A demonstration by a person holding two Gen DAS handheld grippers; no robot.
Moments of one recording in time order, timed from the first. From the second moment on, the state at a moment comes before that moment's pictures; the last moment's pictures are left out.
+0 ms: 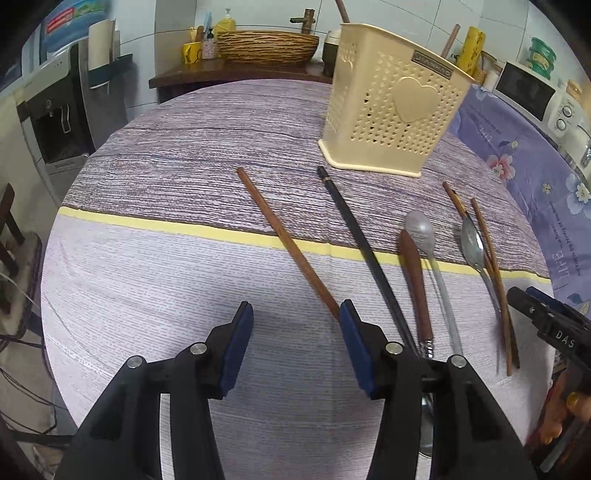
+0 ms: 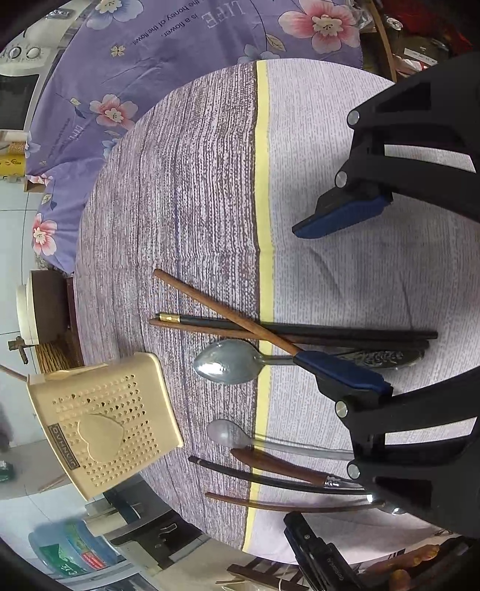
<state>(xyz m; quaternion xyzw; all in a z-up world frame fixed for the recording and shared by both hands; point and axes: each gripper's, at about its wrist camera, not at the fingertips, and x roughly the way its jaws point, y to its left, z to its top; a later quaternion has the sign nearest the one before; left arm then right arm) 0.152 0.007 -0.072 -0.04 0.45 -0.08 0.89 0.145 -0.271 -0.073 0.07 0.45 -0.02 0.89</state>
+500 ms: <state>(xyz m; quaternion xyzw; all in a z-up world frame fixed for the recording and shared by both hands) 0.172 0.005 -0.072 -0.05 0.45 -0.06 0.89 0.177 -0.272 -0.075 0.11 0.46 -0.01 0.88</state>
